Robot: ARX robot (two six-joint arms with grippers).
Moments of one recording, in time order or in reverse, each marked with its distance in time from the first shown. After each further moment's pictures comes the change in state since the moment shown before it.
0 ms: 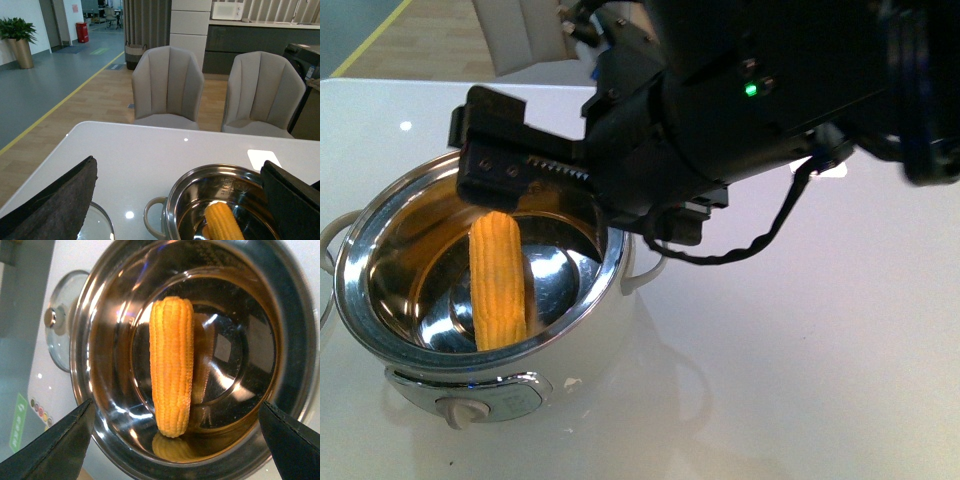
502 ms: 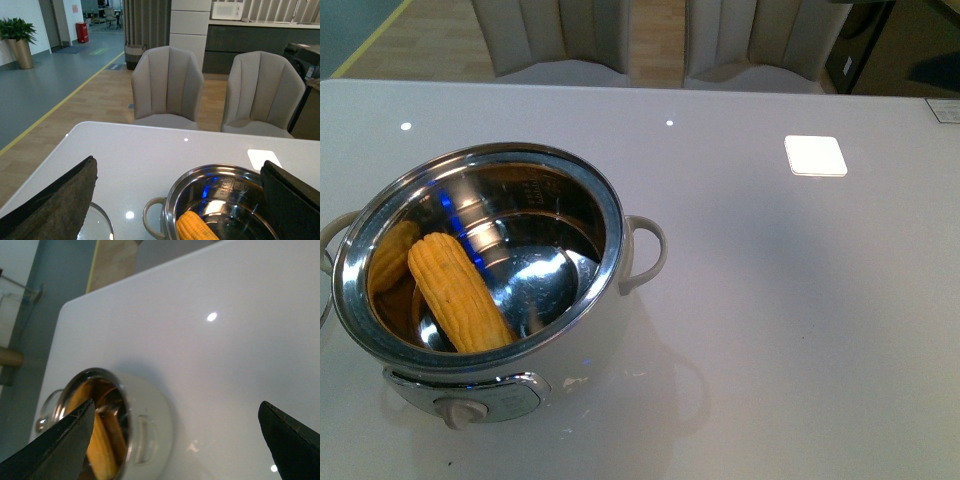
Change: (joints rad) left arm 0.000 0.000 0.000 0.000 0.000 0.000; right arm -0.468 -0.444 -0.267 0.037 -0.040 -0.084
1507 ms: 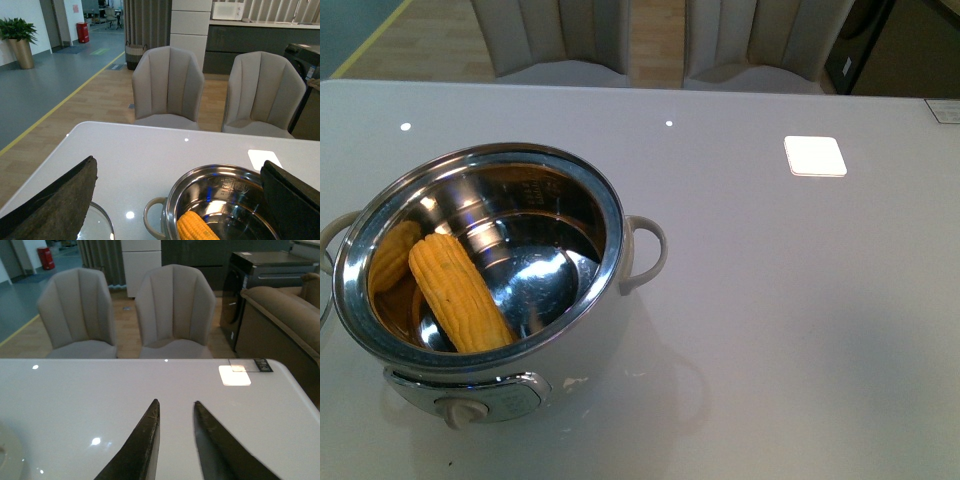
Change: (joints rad) left arm 0.000 0.000 0.000 0.000 0.000 0.000; right arm -0.207 -0.885 -0.743 0.378 0.274 -0.470
